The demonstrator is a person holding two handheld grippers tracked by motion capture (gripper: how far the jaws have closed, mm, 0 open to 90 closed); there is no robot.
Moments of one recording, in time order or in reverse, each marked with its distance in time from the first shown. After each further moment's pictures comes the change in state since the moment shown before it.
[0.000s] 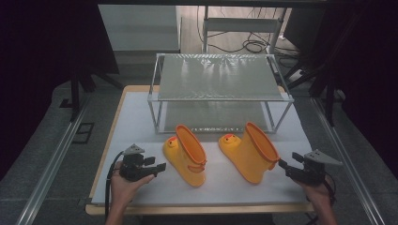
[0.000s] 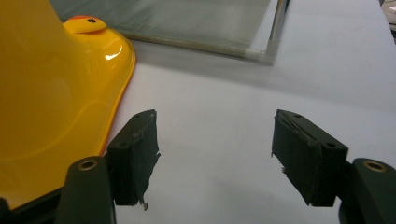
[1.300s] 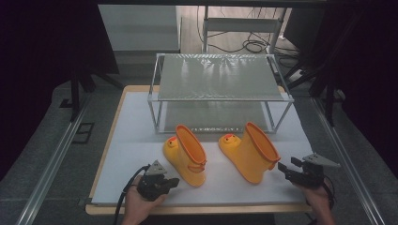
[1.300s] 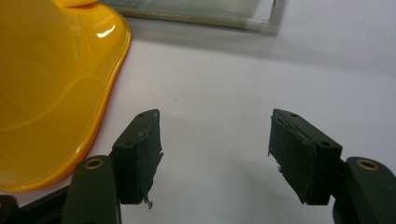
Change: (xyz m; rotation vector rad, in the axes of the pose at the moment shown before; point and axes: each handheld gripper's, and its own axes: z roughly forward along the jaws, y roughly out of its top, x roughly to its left) left arm -0.072 -0.024 0.020 0.110 -0.059 0.205; right arm 0.000 -0.013 0.004 0.058 0.002 0.039
